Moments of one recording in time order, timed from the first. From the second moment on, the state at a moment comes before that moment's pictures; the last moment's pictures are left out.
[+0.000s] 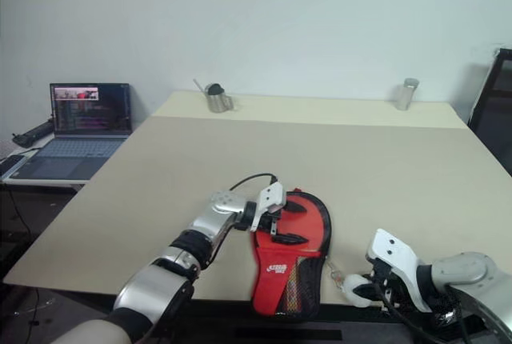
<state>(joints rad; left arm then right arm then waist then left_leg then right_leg) -0.93 0.18 -0.25 1.03 0.02 -0.22 -1.28 0.05 -1.06 -0.09 -0.74 0.59 1.00 0.87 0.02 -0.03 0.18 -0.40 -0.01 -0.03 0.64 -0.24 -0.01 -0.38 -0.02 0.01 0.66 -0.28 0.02</state>
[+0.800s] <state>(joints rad) -0.97 0.14 -0.25 1.14 0.06 -0.29 -1.23 0.32 -1.11 -0.17 -1.01 0.73 1.03 0.84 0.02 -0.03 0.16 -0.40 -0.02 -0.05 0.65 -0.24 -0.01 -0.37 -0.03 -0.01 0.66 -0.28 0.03</state>
